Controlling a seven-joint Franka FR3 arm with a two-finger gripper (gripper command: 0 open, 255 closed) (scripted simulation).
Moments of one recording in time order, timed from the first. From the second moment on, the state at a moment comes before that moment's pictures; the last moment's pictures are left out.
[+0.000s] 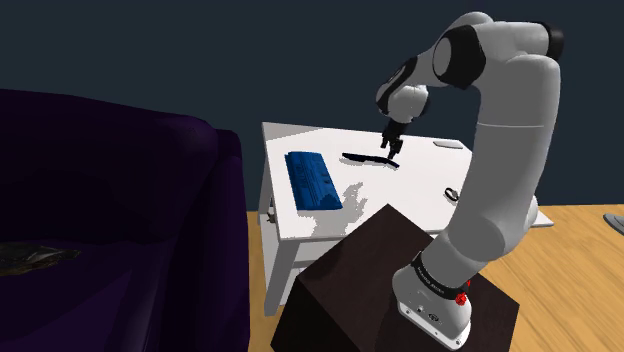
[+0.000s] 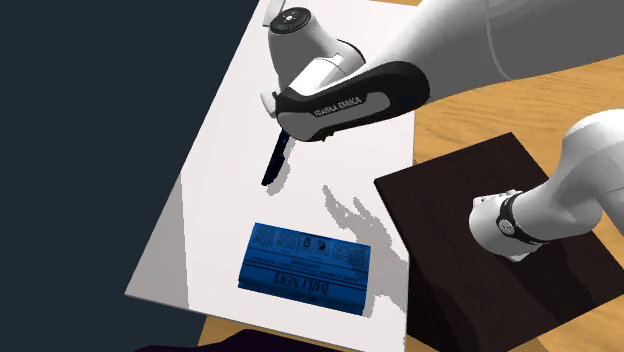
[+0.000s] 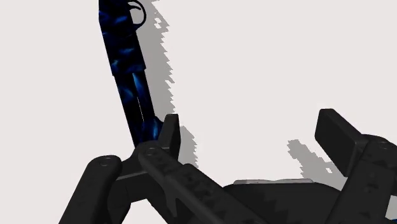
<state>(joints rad) -0.13 0.47 -0.67 -2.04 0.32 2.34 -1.86</state>
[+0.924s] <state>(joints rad) -0.34 0.84 -0.49 -1.64 0.43 2.34 -2.06</state>
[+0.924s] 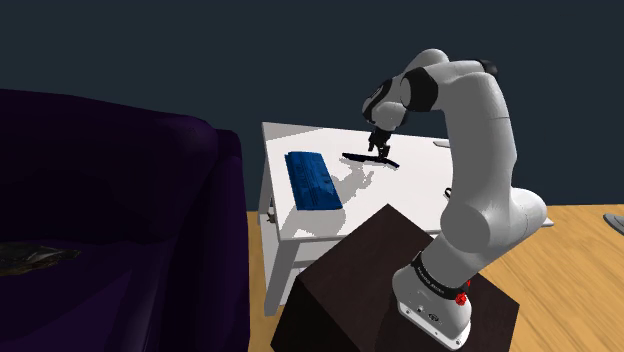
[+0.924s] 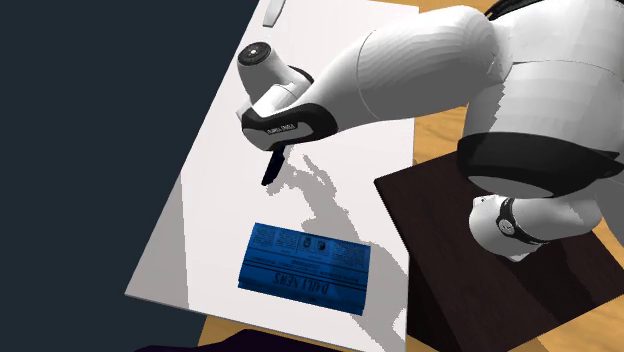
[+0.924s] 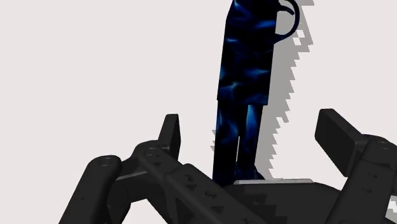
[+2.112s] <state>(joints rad) -0.34 0.82 -0.50 -1.65 0.42 2.34 -2.06</state>
